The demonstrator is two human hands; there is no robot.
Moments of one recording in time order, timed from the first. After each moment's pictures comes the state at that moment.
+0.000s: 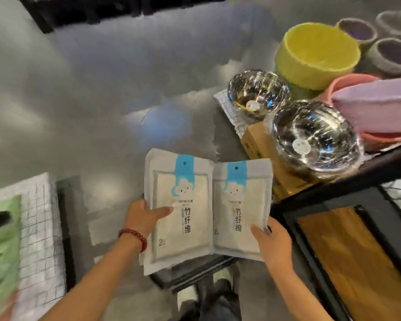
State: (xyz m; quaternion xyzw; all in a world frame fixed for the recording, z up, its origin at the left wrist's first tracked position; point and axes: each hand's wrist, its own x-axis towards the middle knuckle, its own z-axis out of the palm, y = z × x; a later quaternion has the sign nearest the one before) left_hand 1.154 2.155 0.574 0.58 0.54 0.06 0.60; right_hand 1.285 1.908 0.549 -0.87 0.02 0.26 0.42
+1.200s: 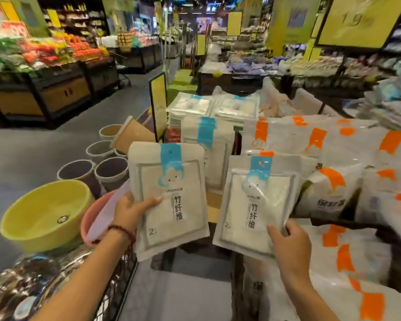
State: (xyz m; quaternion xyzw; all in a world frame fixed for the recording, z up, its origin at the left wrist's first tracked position) left_hand 1.701 1.633 0.868 0.67 -0.05 -0.08 0.74; right_hand 1.516 1.388 0.851 -0.72 0.39 -0.30 0.48
